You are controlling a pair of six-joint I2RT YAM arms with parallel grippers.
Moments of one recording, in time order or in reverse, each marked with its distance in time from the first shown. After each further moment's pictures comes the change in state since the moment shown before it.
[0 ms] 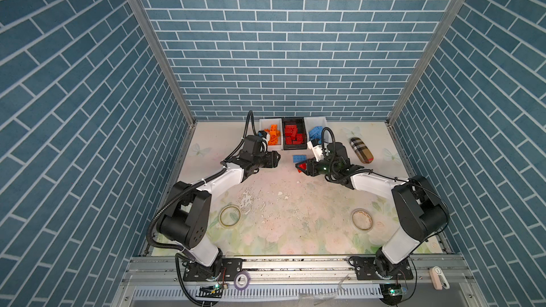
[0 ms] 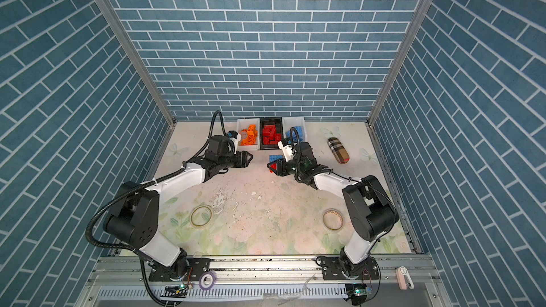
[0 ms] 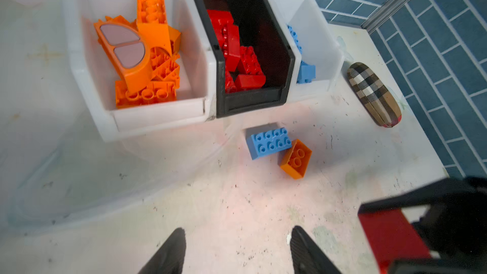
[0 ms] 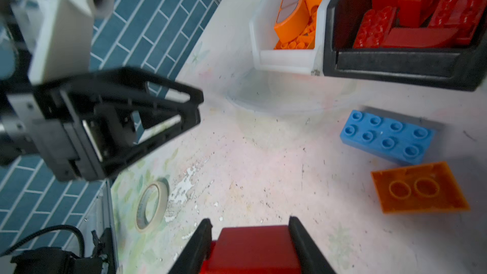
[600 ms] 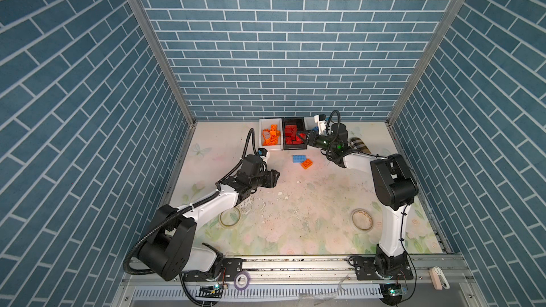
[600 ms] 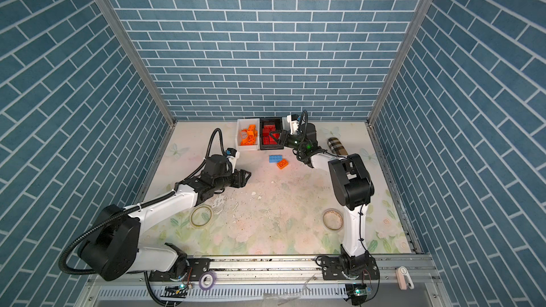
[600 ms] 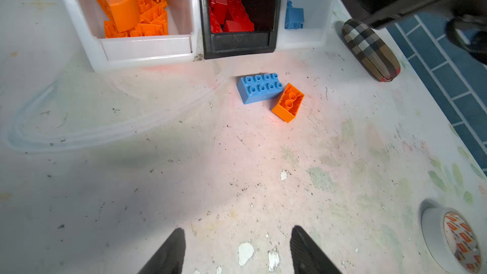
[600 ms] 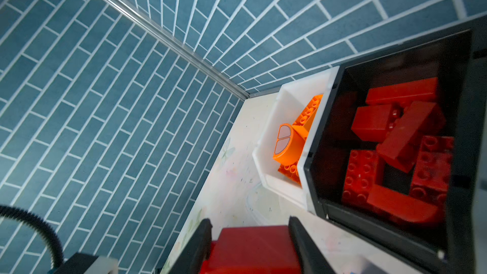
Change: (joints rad) left arm -0.115 -0.210 -0.251 0.045 -0.088 -0.002; right arm -0.139 0.389 0.376 0.373 -0.115 0.360
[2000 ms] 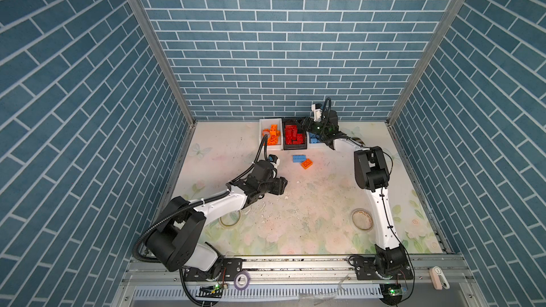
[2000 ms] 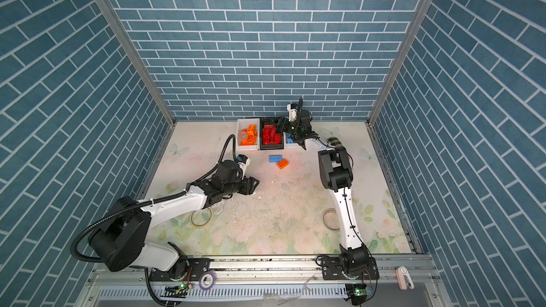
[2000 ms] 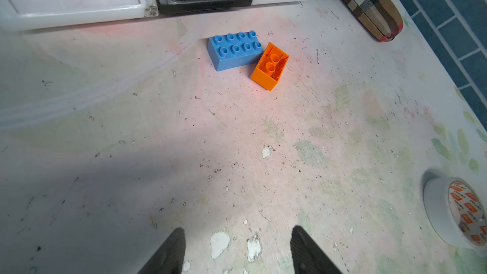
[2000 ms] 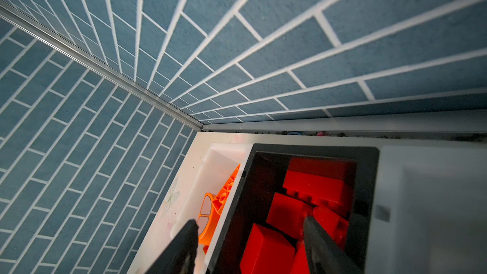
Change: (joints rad) left arm -0.110 0.115 0.038 0.017 -0.025 0.003; right arm -0.032 0.397 0.625 -0.335 0.088 -0.149
